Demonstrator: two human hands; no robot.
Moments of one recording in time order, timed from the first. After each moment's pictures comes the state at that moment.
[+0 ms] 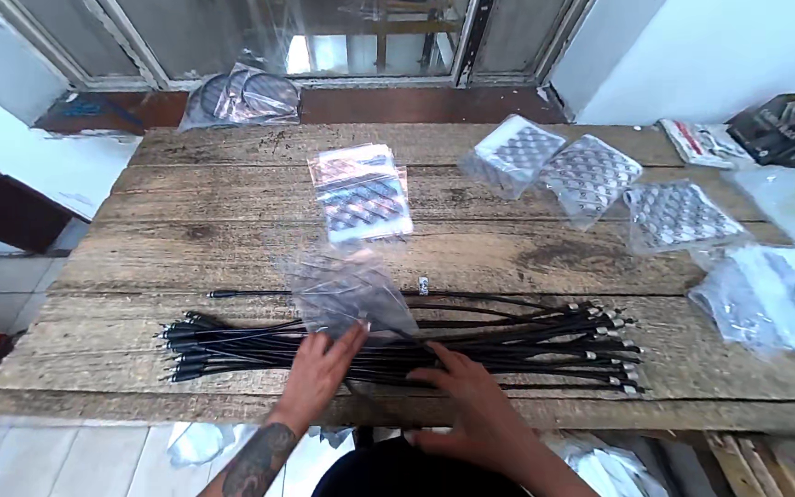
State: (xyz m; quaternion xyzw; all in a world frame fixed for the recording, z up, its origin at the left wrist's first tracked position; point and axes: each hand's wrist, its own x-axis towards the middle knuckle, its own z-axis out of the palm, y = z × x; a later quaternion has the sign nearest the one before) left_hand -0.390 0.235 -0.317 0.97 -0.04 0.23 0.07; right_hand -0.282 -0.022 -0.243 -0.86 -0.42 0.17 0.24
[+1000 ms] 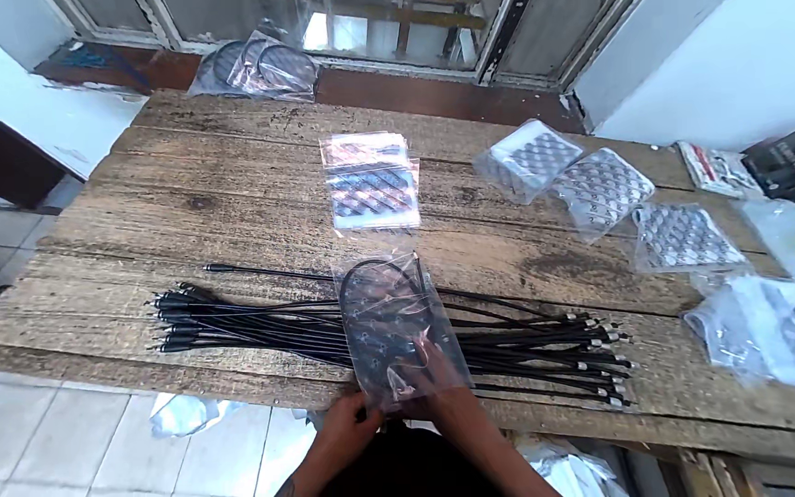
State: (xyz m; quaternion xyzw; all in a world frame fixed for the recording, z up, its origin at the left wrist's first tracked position) left_hand -0.428 0.149 -0.310 0.77 0.22 -0.15 0.58; right_hand -0.292 -0.025 -0.317 -0.85 -0.49 0.07 0.19
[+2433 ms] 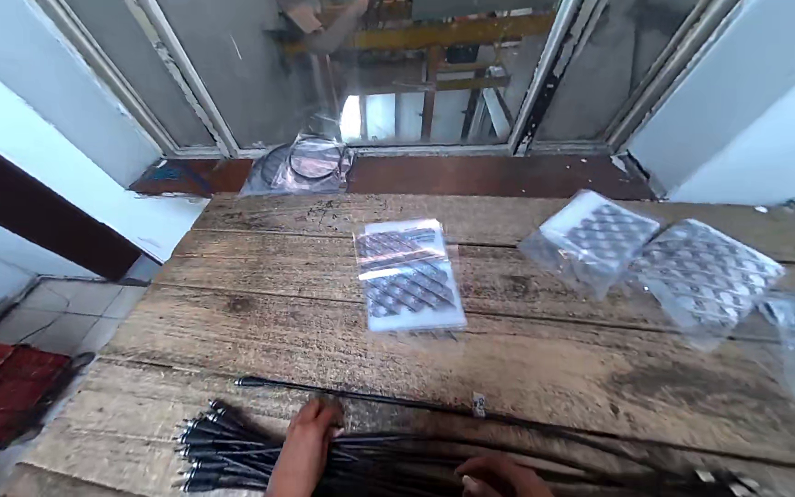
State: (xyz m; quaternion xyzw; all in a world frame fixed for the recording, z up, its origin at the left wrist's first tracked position) left_hand -0.357 0.323 -0.322 0.92 0.24 -0.03 0.30; right_hand -0.195 0.022 -0.276 -0.74 -0.25 0.43 0.46
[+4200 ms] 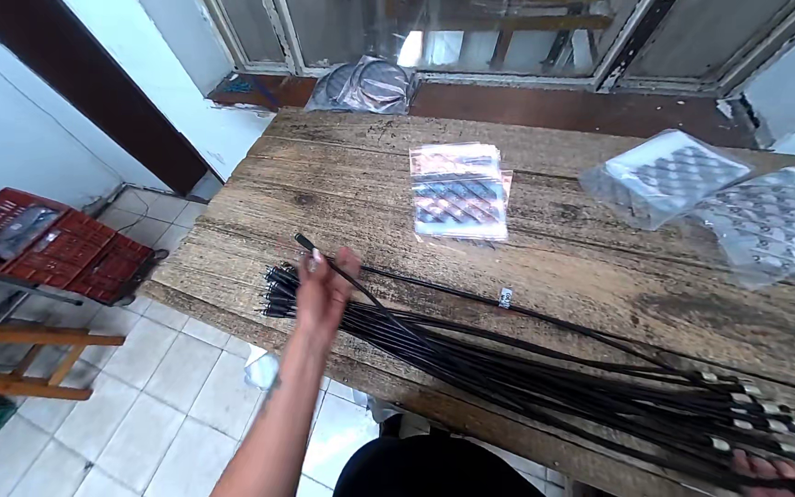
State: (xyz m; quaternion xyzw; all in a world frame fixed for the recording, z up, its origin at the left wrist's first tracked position) left_hand -0.390 0.290 -0.237 0.31 0.36 0.38 0.80; right_hand -0.210 -0.175 -0.246 -0.55 0.20 0.08 0.80
